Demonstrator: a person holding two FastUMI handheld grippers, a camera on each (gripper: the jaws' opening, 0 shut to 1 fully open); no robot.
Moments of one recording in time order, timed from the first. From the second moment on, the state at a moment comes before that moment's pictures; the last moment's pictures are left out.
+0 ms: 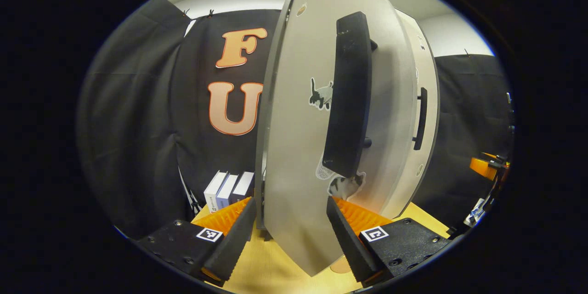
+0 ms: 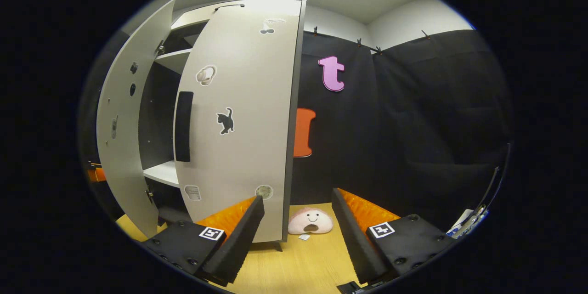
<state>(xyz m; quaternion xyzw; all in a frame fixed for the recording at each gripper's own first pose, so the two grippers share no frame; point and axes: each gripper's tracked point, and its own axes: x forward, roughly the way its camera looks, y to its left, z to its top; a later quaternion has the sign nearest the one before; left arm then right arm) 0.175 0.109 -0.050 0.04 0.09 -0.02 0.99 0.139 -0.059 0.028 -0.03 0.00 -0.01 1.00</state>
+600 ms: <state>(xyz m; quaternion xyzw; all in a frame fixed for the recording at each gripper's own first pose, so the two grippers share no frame) 0.245 0.043 -0.066 0.03 0.08 -0.04 1.00 0.141 -0.138 0.045 -0.03 -0.01 -0.01 1.00</state>
